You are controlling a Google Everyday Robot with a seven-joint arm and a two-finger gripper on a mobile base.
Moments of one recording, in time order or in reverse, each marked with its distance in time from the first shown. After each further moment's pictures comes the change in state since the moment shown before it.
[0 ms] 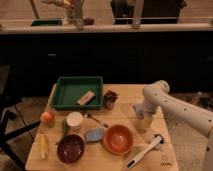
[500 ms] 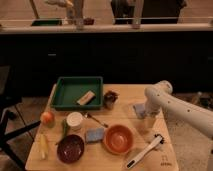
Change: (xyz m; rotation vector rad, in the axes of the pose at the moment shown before) arm 0.031 0.001 -0.018 0.031 0.036 0.040
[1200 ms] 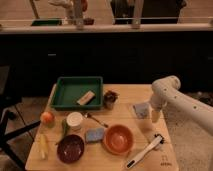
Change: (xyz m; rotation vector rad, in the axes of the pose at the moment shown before) arm 0.001 -0.026 -0.012 0.021 -0.066 -0.032
